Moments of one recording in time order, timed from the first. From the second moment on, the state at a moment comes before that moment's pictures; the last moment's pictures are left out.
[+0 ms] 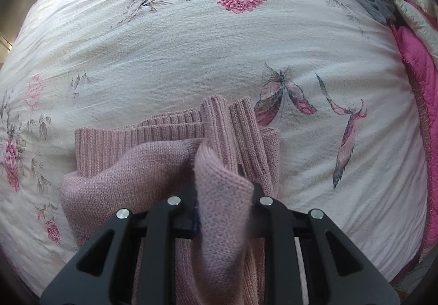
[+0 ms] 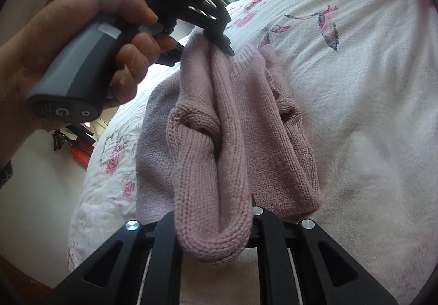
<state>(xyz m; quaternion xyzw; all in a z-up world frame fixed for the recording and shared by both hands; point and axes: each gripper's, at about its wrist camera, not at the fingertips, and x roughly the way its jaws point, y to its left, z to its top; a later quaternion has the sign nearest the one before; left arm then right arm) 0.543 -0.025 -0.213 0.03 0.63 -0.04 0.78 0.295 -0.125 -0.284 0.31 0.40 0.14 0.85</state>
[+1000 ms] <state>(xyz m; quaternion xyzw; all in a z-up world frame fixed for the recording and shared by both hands) 0.405 0.068 -0.156 -0.06 0.48 -0.24 0.84 0.363 -0.180 -0.313 0.42 0.48 0.30 0.71</state>
